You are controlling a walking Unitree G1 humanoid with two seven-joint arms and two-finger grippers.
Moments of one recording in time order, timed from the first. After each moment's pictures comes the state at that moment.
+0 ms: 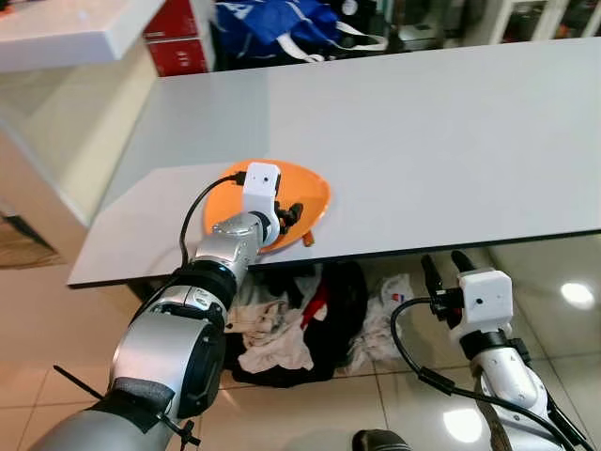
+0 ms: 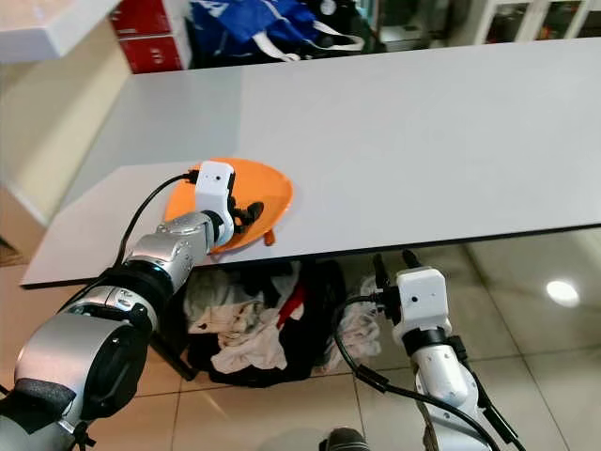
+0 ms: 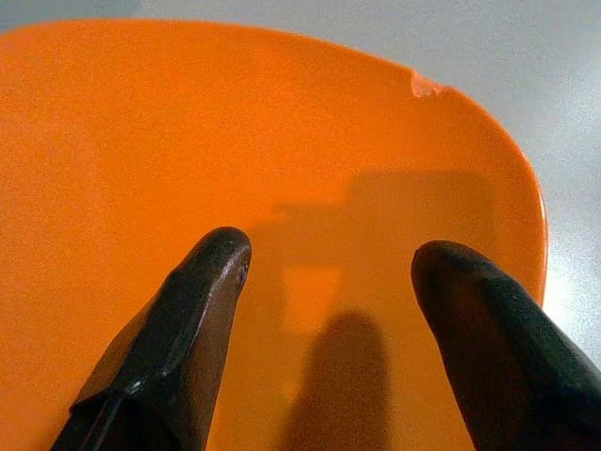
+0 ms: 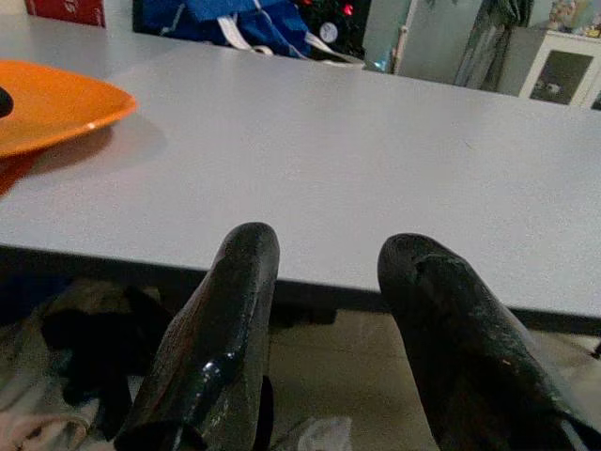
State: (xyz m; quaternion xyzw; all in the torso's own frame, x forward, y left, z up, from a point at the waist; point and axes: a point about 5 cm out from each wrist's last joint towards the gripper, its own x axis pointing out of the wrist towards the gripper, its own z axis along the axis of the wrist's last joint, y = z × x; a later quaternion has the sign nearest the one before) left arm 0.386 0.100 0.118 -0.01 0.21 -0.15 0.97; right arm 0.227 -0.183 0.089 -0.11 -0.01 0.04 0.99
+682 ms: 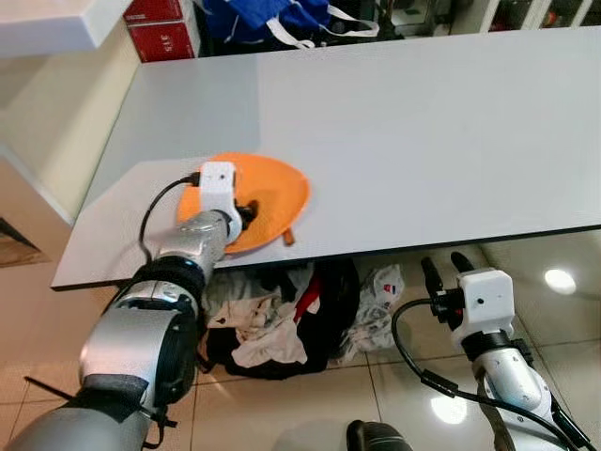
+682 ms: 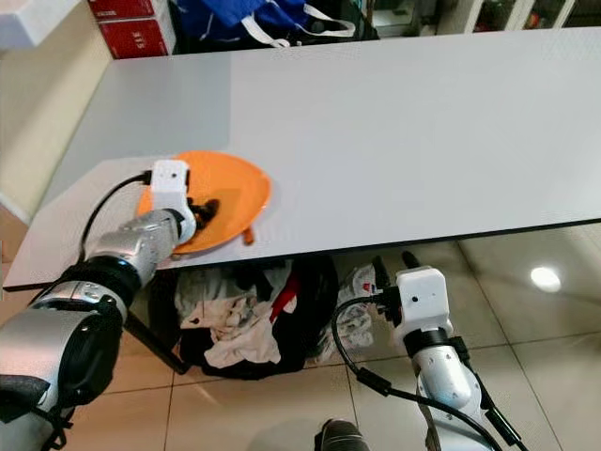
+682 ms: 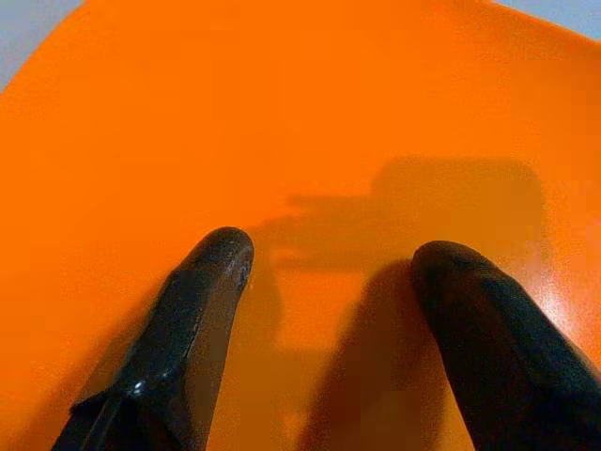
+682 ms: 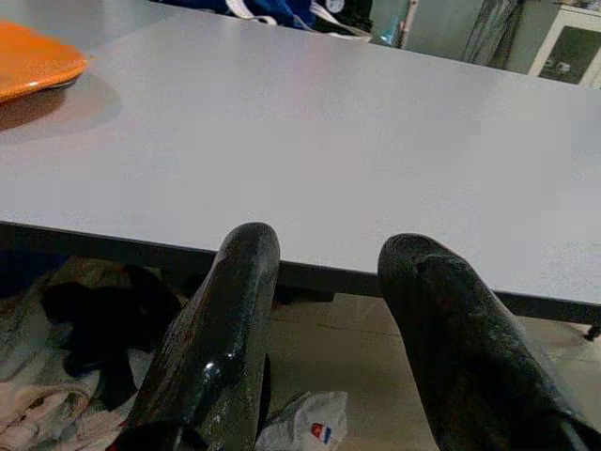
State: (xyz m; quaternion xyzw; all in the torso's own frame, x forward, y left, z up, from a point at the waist) left arm 0.388 0.158 0.116 -0.02 0.23 -0.04 0.97; right arm 0.226 -0.182 0.093 -0.11 0.00 0.05 0.99
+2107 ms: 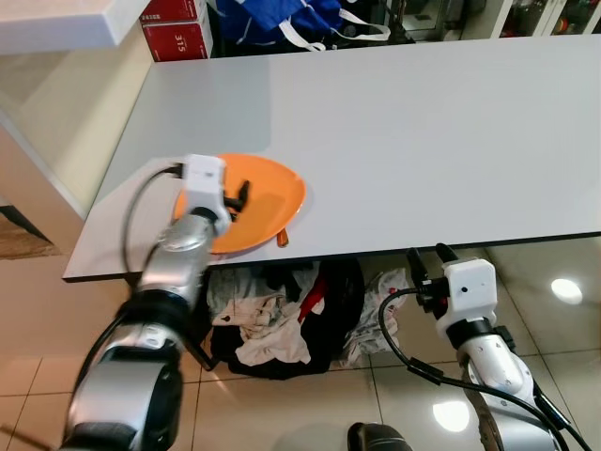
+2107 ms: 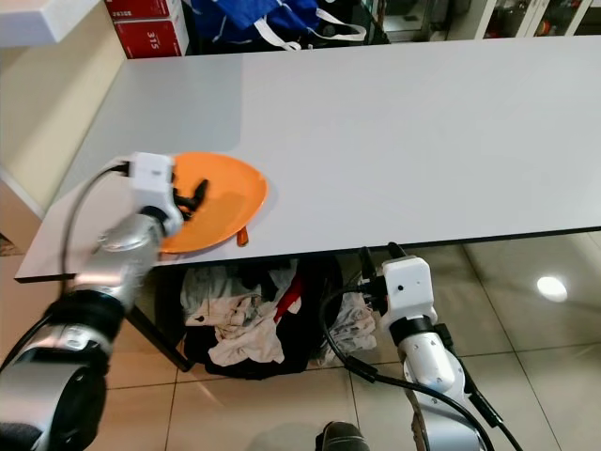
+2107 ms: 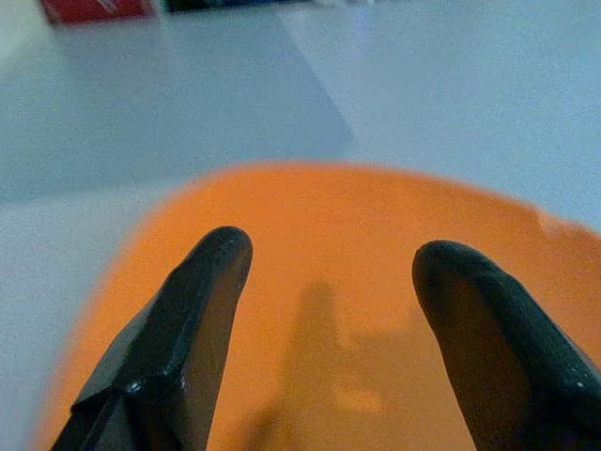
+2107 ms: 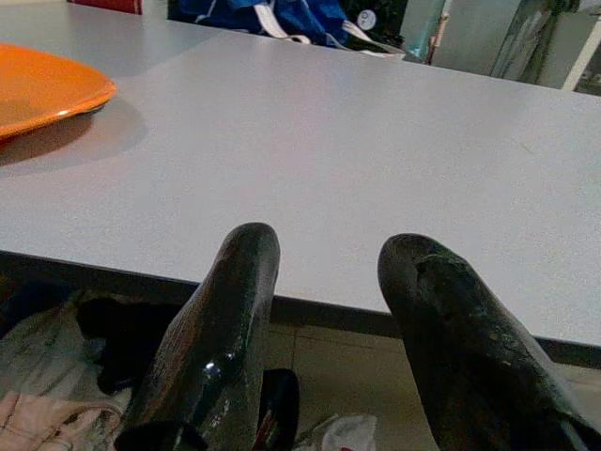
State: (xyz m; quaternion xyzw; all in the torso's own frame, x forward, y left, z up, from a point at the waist) left arm 0.376 0.177 0.143 0.03 0.05 -0.06 1.00; right arm 0.240 -0.168 0.094 -0.10 -0.01 0.07 0.99
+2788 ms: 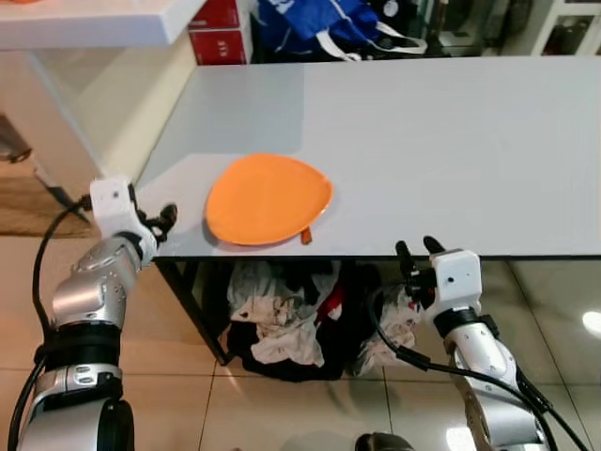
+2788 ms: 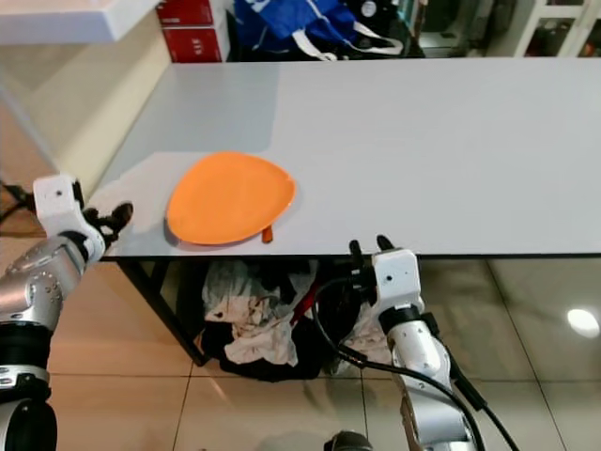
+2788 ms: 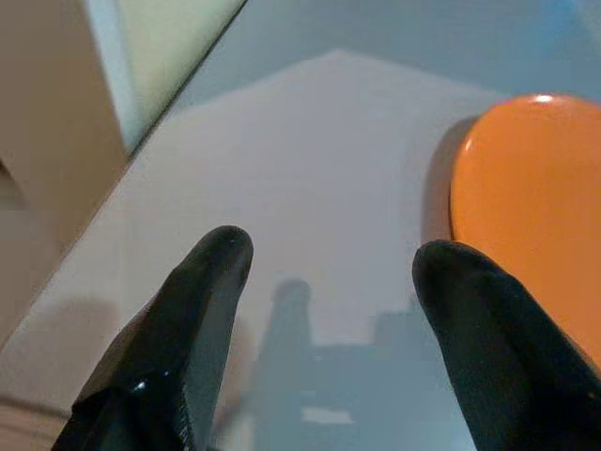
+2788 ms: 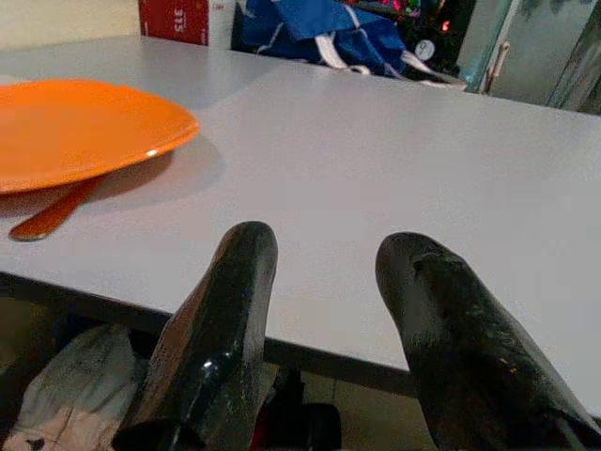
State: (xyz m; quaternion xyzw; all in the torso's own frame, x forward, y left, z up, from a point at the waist) left arm 0.337 0.262 0.122 -0.12 0.16 0.06 0.98; right arm 0.254 -0.160 0.088 -0.09 -0.01 0.08 0.99
